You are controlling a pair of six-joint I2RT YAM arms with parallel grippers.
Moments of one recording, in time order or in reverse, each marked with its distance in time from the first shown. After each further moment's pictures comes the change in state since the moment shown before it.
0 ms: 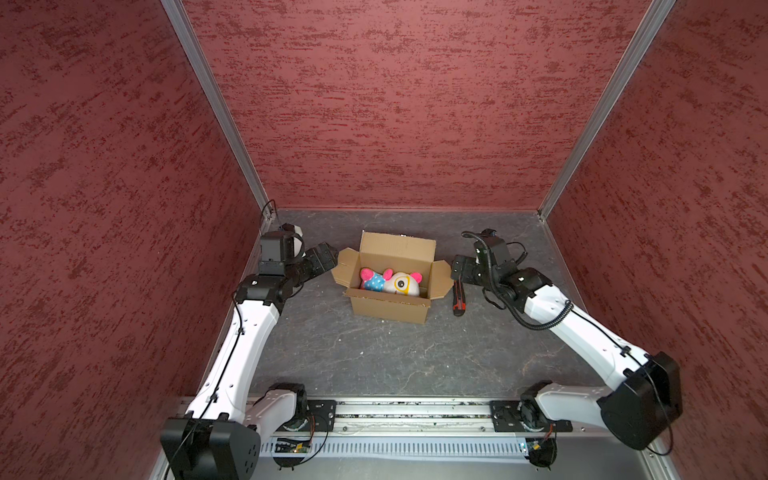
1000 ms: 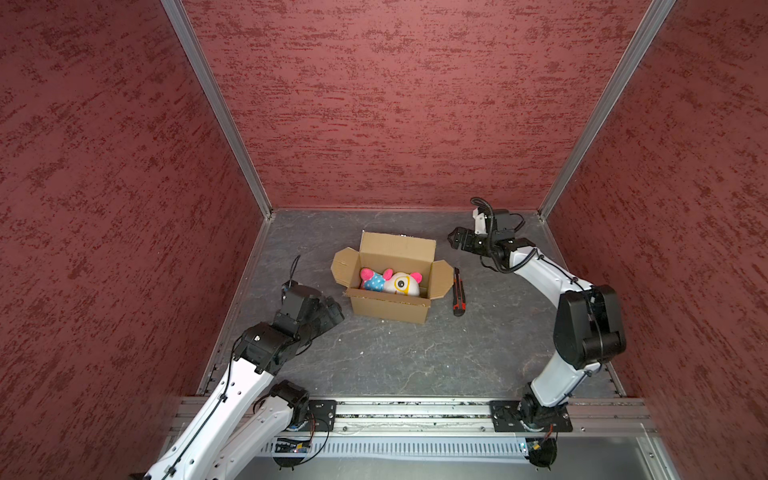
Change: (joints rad) left arm -0.431 -0.381 -0.312 -0.314 -0.388 -0.415; right arm -0.263 0.447 0.243 0.270 -0.417 -0.149
